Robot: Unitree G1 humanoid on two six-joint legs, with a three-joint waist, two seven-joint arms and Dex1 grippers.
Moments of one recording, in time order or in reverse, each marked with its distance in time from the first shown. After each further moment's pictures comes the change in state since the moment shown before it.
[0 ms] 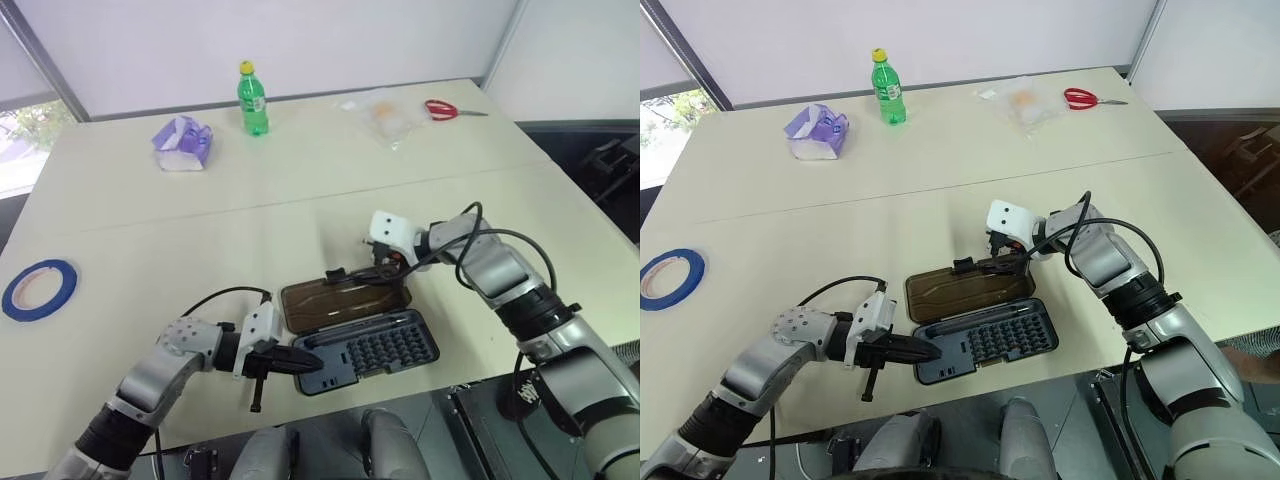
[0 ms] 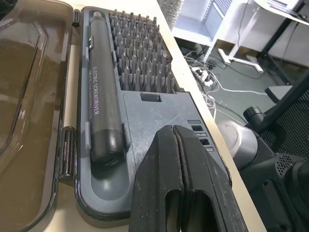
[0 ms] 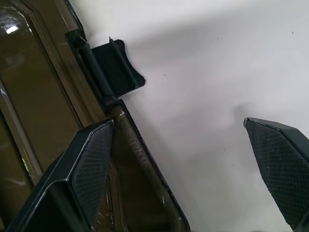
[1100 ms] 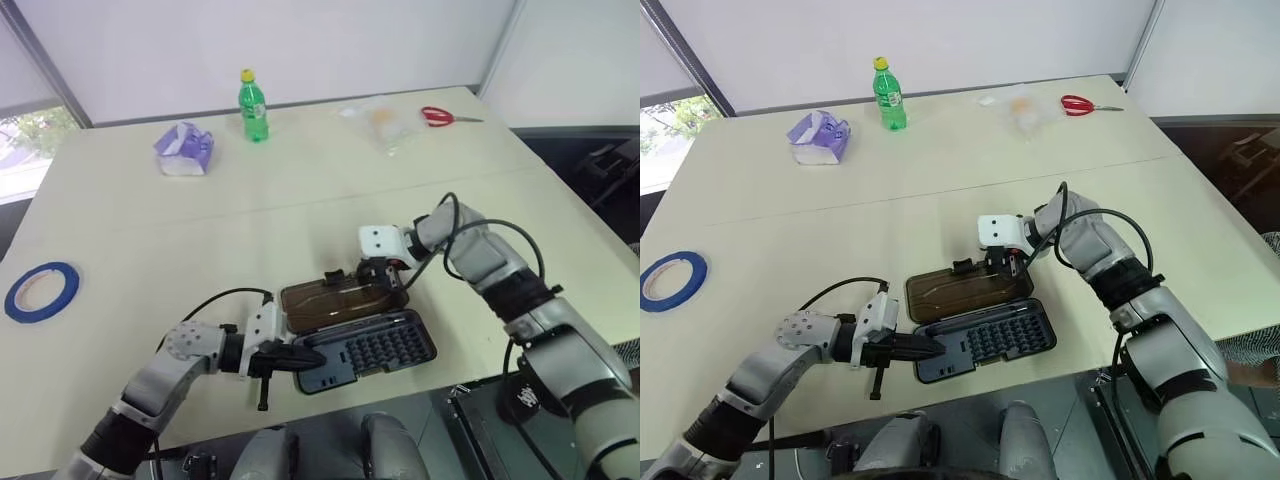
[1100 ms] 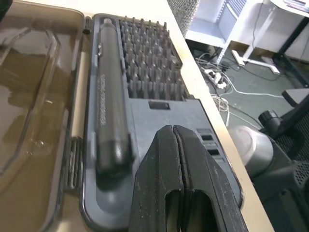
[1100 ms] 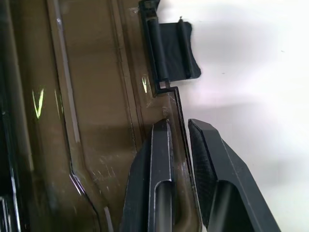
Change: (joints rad) left arm 0.015 -0.028 -0.006 -0.005 0.027 -0.018 0.065; right arm -0.149 0.085 0.075 0.307 -0.173 -0.304 0.298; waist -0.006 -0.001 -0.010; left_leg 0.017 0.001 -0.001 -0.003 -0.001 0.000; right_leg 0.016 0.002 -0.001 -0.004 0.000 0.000
